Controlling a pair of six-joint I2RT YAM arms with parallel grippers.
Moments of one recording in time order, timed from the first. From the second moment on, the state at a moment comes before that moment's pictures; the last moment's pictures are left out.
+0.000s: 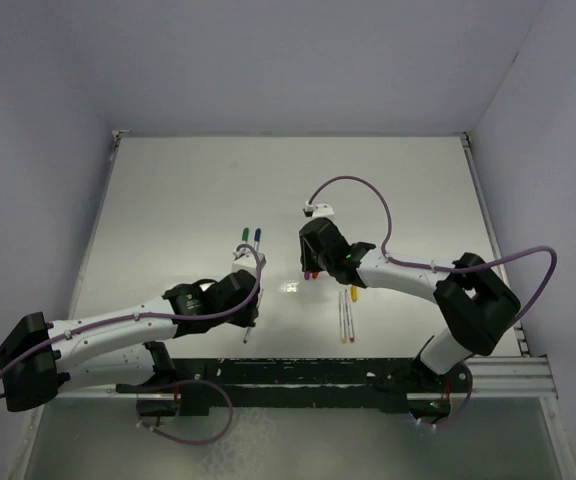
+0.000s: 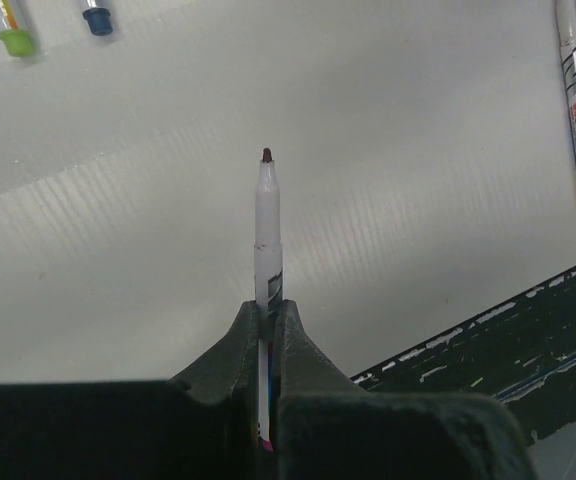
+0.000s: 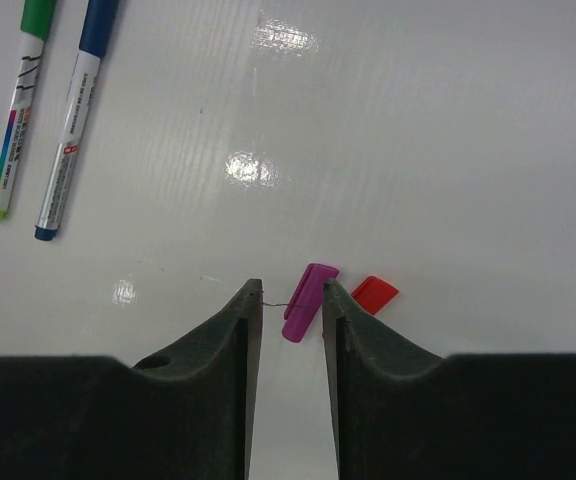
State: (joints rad) left arm -1.06 1.05 0.61 -0.50 -0.25 -0.72; right arm 0.82 1.56 0.87 -0.10 0.29 0.51
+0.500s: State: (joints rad) left arm -1.06 1.07 0.58 -0.43 -0.24 -0.72; right arm 0.82 1.64 0.91 -0.13 0.29 0.54
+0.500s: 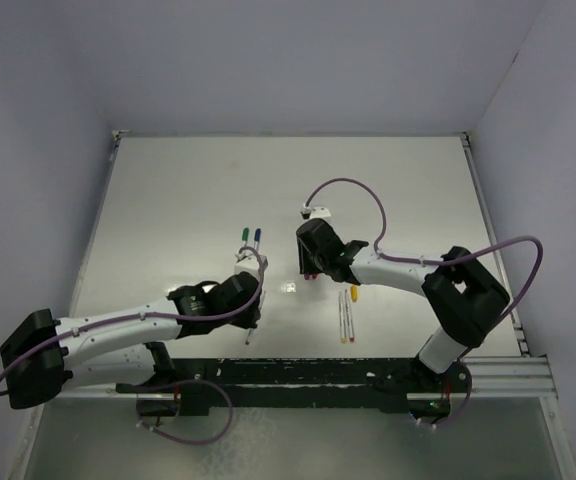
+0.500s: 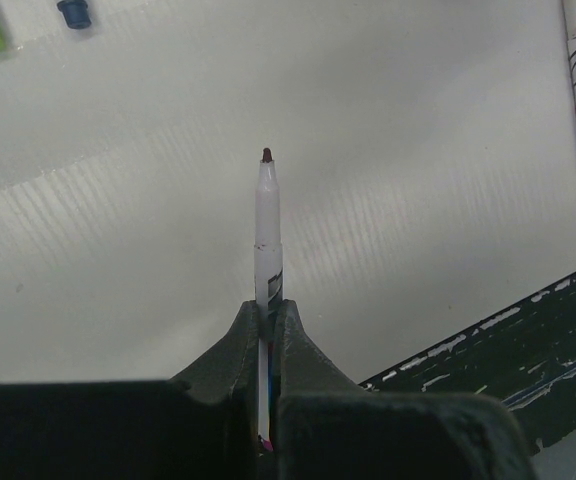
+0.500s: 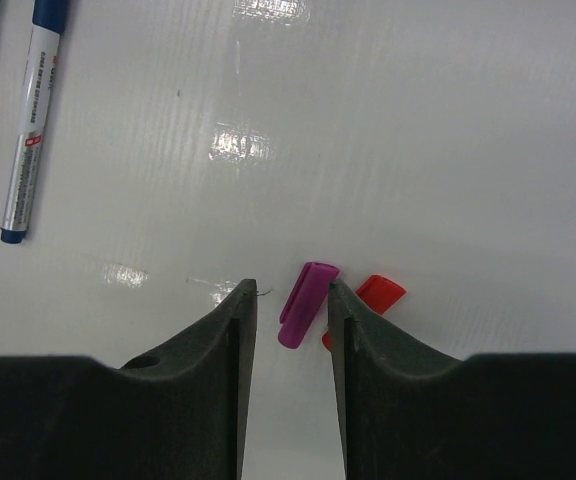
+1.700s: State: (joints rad) left arm -1.06 1.10 0.57 -0.40 -0.22 -0.72; right arm 0.82 1.75 0.98 -0.20 0.30 0.57
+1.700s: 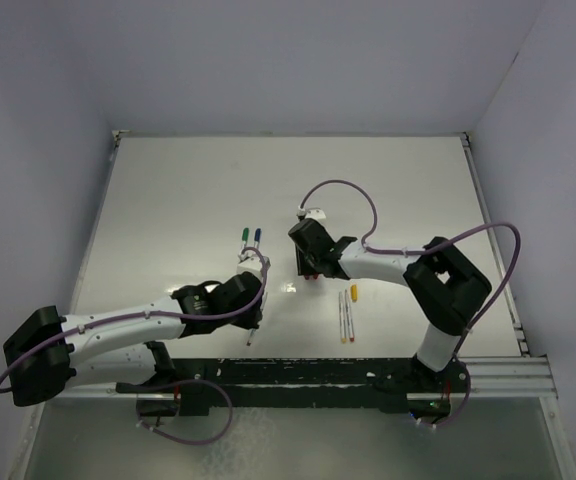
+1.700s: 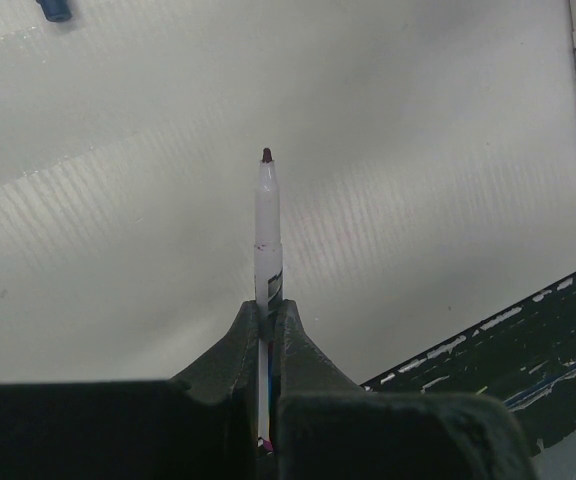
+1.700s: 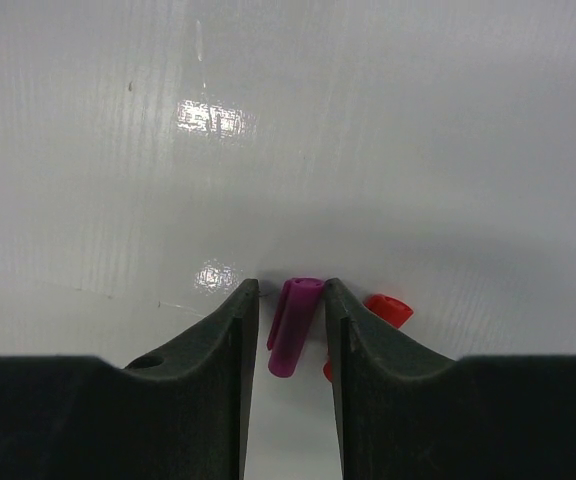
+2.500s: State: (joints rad) left arm -1.06 1.15 0.58 -0.40 -0.22 -0.72; right arm 0.89 1.76 1.00 -0.29 0.39 0.59
